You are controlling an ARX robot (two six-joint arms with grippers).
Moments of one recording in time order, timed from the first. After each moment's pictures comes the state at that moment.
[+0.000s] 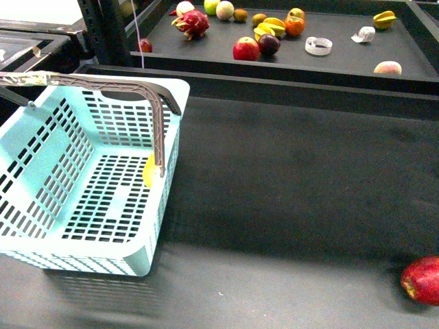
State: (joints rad) left arm -0.67 1.13 0.30 0.16 -1.02 -1.51; right arm 0.00 0.00 0.01 0.00 0.00 0.00
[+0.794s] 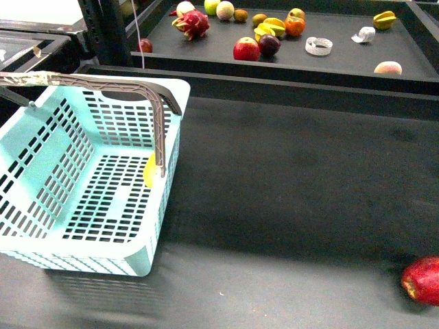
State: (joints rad) left arm -0.21 0.50 0.04 0.50 -0.20 -0.02; right arm 0.00 0.00 0.01 0.00 0.00 0.00
